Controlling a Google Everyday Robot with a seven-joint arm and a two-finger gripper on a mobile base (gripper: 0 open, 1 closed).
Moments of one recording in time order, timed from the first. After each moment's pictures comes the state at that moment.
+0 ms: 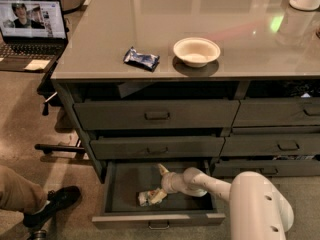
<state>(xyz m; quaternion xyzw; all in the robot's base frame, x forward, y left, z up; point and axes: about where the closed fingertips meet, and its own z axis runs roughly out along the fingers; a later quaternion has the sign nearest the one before) 0.633 0.010 0.190 -0.57 0.69 0.20 0.39</state>
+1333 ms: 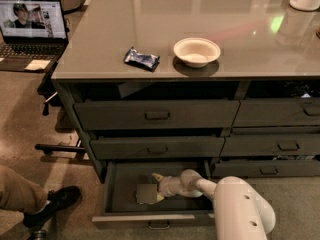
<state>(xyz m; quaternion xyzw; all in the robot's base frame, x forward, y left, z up) 0.625 0.026 0.137 -0.59 0.68 0.25 0.37</state>
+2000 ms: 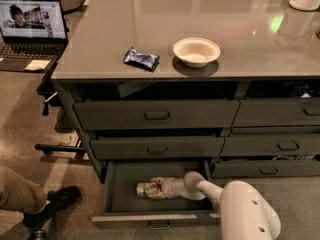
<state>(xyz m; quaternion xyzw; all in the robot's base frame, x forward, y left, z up) 0.622 0.020 0.144 -0.58 0.67 0.25 0.39</state>
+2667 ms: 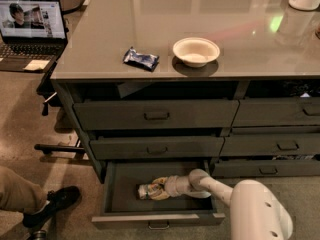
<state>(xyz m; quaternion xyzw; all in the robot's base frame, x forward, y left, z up) 0.613 0.004 0.175 -0.59 0.65 0.26 0.40</state>
